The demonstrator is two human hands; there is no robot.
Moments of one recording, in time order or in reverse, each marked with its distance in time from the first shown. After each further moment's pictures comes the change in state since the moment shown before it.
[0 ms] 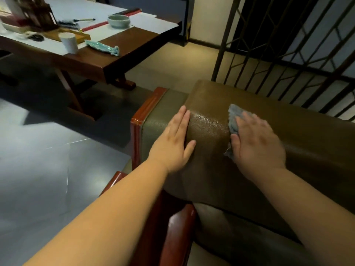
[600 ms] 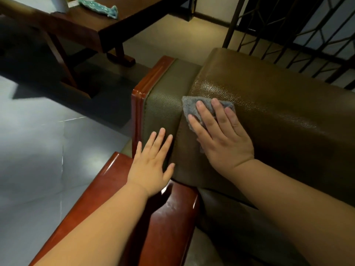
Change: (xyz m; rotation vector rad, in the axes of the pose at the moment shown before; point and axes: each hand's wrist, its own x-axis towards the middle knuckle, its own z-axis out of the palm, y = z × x) left_hand -0.114 -0.076 0.074 0.214 -0.138 -0.160; right_hand -0.007 -0.071 0.084 -0.205 0.421 -0.559
